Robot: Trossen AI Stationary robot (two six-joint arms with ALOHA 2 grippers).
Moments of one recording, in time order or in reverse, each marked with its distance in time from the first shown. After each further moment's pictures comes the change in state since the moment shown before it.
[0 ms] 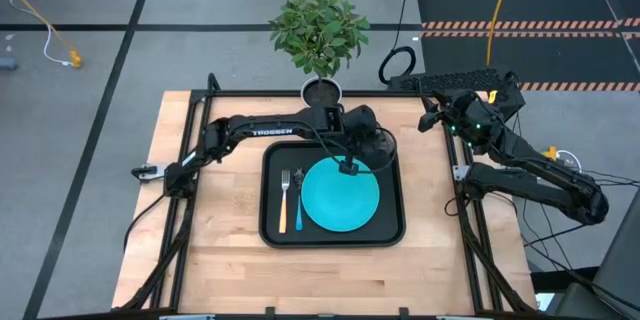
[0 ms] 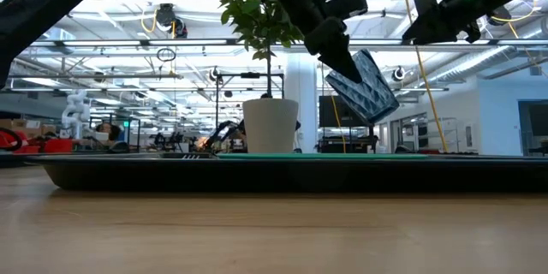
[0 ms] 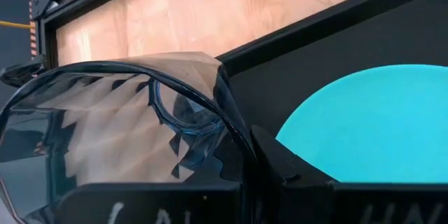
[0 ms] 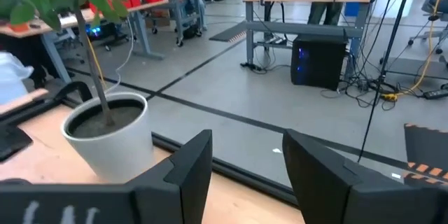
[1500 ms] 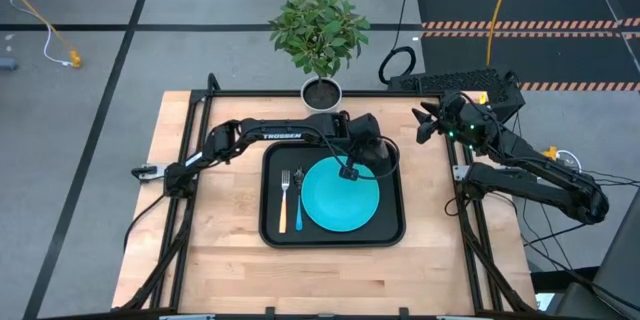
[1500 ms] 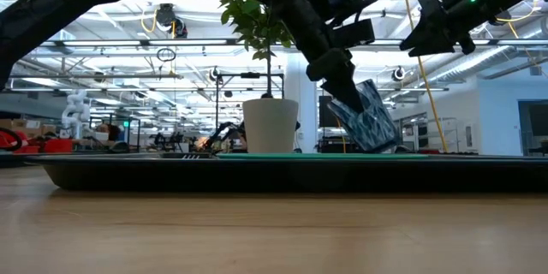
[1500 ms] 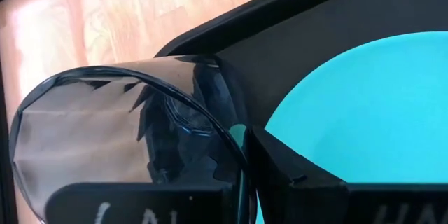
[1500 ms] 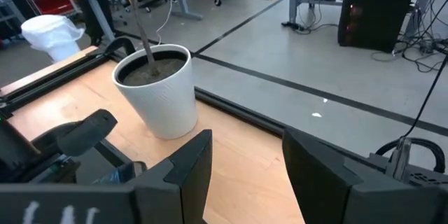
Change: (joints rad) left arm 0.004 0.086 0.000 0.006 0.018 0.019; right arm 0.005 0.007 0.000 -0.126 -0.187 0.080
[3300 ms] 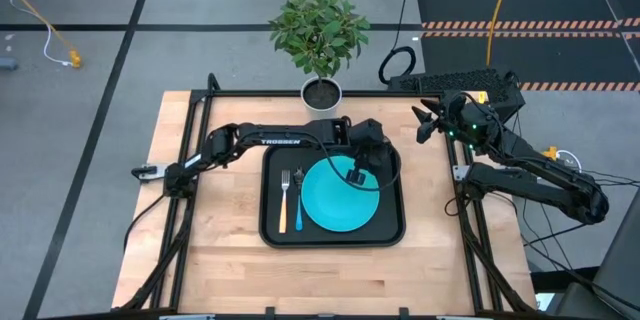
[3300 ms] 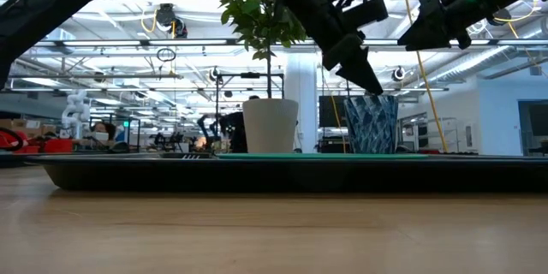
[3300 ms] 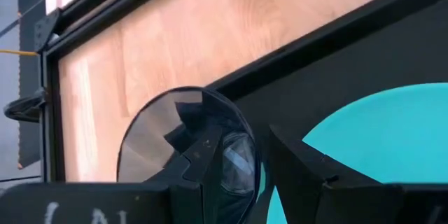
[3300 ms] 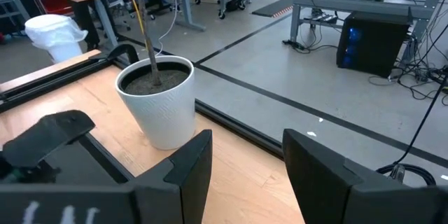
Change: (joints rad) left arm -0.052 -0.018 0.002 0.117 -0.076 0.030; right arm 0.000 -0.001 0.000 0.055 0.000 -0.090
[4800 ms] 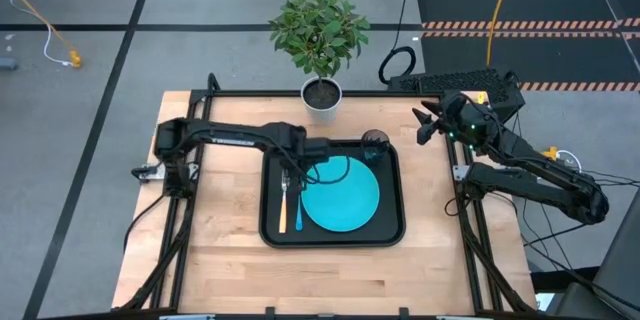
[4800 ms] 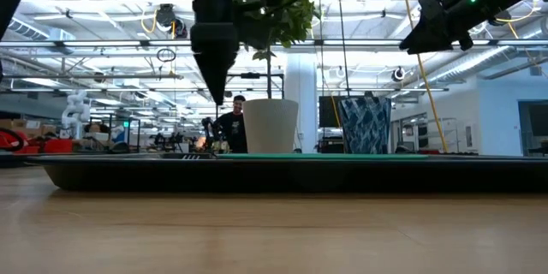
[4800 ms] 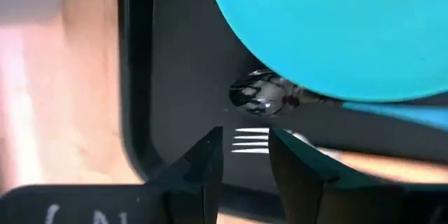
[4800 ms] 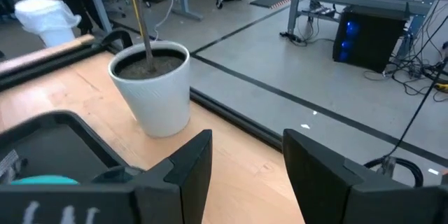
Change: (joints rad) left arm -0.035 -0.446 -0.573 -0.527 -0.153 -0.662; right arm 0.000 0.000 0.000 -0.042 0.005 -0.021
